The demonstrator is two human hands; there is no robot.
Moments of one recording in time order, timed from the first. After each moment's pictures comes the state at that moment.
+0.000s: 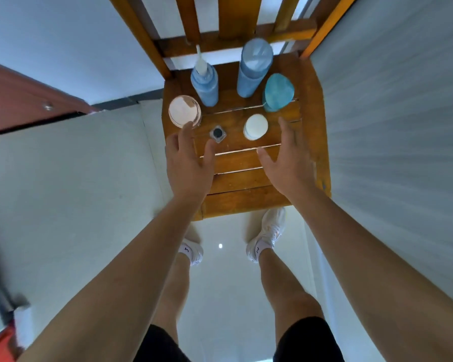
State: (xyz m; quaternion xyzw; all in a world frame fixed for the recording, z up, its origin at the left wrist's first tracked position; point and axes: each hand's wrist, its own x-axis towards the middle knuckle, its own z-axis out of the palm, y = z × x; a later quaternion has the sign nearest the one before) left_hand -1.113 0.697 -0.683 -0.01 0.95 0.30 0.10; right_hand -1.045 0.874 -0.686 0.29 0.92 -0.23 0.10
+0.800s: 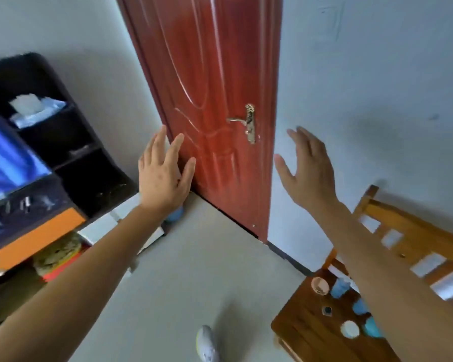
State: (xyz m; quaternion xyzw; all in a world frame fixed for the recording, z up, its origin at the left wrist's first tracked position) left_hand -0.979 0.395 -0.093 -0.14 0.92 0.04 -0.36; right_hand -1.139 0.646 -0.116 -0.33 0.83 -0.35 -0.27
